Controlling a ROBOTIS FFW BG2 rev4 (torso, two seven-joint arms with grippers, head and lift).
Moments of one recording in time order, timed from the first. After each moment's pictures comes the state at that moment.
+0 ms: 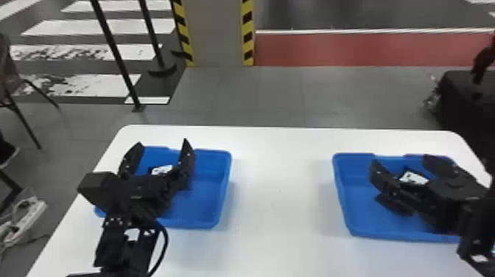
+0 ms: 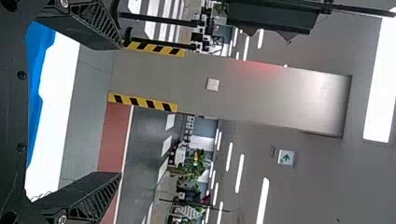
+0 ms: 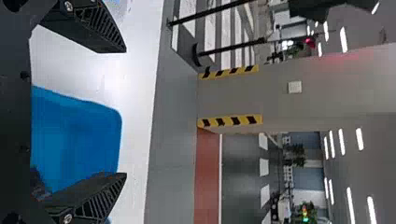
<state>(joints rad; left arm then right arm) 0.30 0.02 0.07 -1.83 0.17 -0.15 -0.08 0.36 -0.12 -0.12 -2.38 -0.18 0.81 0.21</state>
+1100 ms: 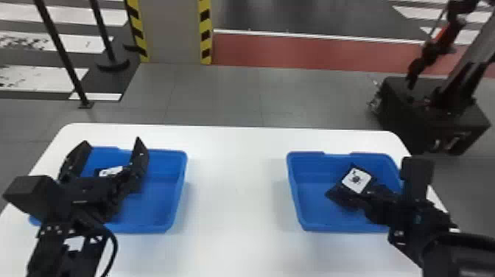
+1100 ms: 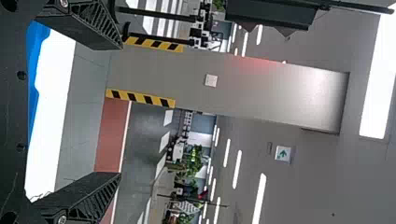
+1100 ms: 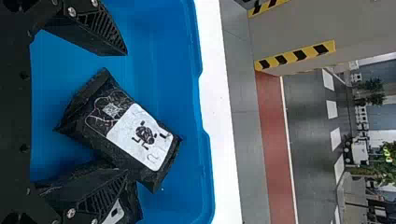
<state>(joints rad) 0.30 0.02 0.06 -1.85 0.18 -0.14 -0.09 0.11 -0.12 -0.21 -1.80 -0.17 0.74 0.19</state>
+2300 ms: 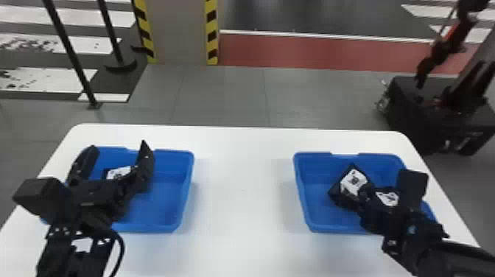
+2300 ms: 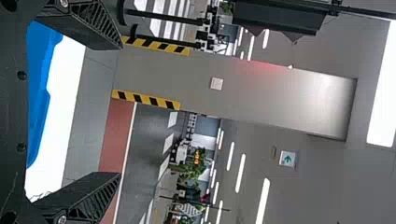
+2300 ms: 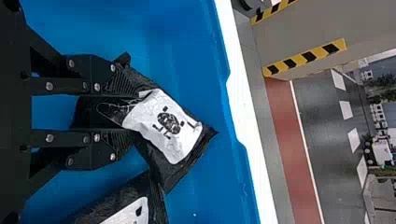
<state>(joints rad) 0.31 0.00 0.08 -1.85 0.19 -0.13 -0.09 0.09 -0.11 -0.19 -1.66 -0.24 0.69 0.19</state>
